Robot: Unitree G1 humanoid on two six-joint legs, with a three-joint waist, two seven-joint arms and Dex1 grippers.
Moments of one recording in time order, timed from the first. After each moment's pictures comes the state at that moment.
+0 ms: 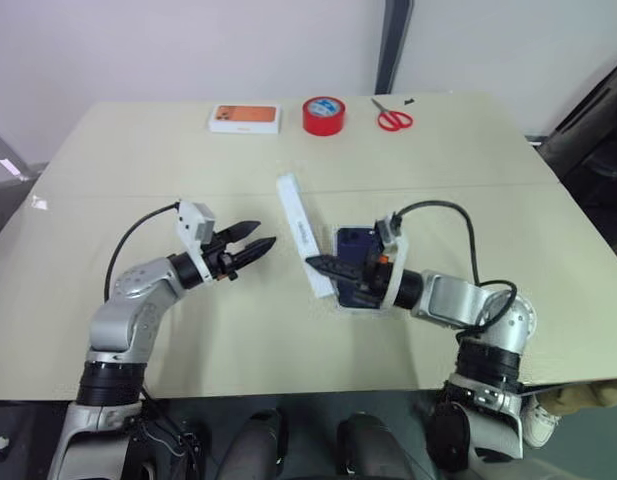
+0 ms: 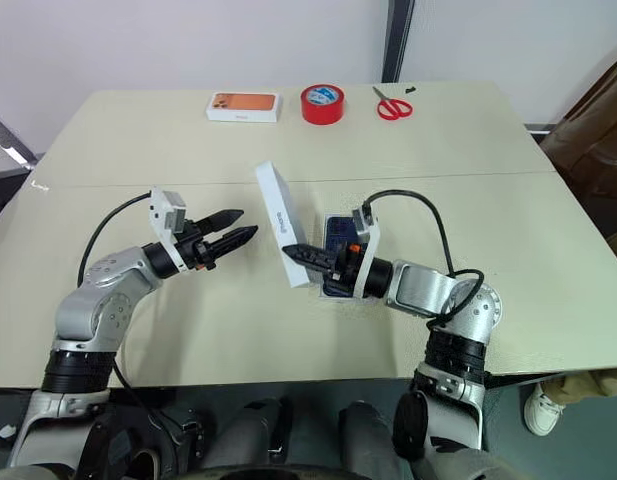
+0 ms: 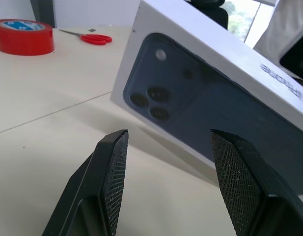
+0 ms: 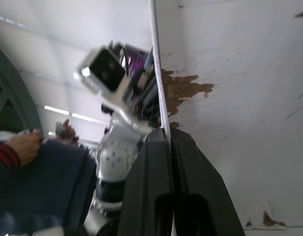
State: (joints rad) left arm -0.35 0.44 0.08 -0.05 -0.51 0.41 -0.83; right arm -0.46 -0.10 -0.37 -0.04 1.70 1.49 -0.23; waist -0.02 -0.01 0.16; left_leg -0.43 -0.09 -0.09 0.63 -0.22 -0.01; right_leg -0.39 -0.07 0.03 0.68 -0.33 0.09
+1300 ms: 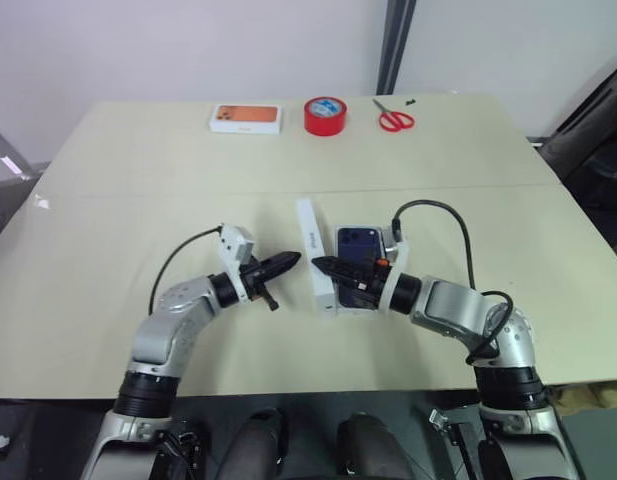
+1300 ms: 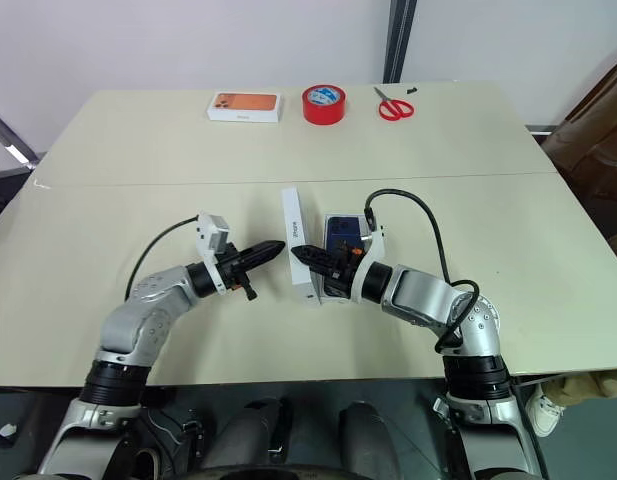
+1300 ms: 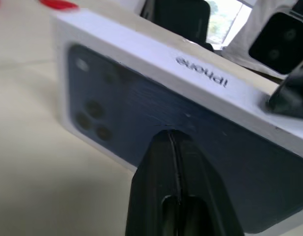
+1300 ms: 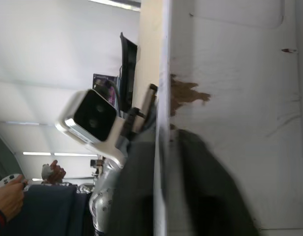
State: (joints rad) left arm -0.31 0.27 -0.05 -0.02 -0.47 0.42 -0.78; right arm -0.35 -0.32 -0.06 -0.09 1.96 1.01 -0.42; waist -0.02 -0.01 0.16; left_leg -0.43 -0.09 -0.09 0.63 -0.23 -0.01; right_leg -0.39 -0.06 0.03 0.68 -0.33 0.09
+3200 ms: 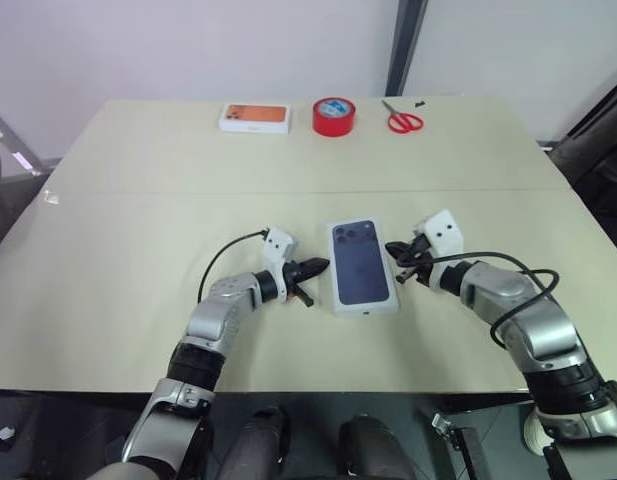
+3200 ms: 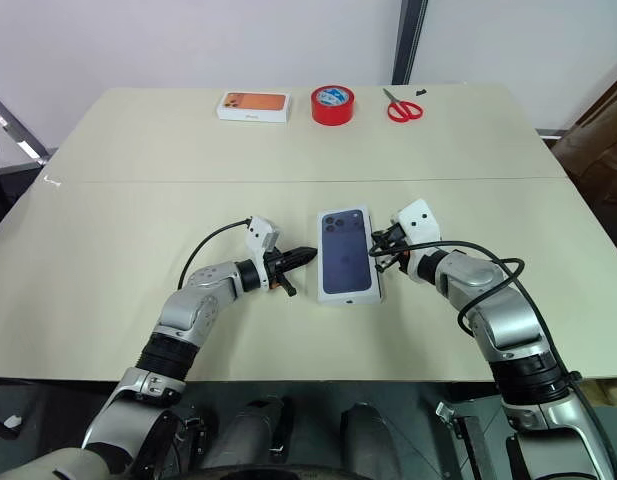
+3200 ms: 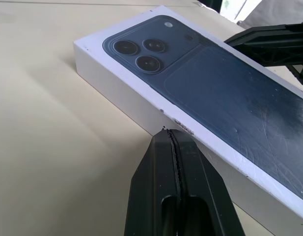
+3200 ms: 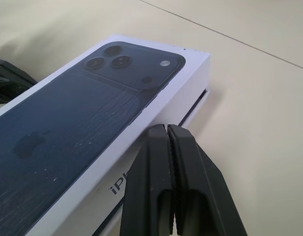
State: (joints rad) left arm -0.48 0.13 -0.13 0.28 -0.32 0.38 -0.74; right arm -0.33 -0.64 0.07 -0.16 0.38 0.60 0.48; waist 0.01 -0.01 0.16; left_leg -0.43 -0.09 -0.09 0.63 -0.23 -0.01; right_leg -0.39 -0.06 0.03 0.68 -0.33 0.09
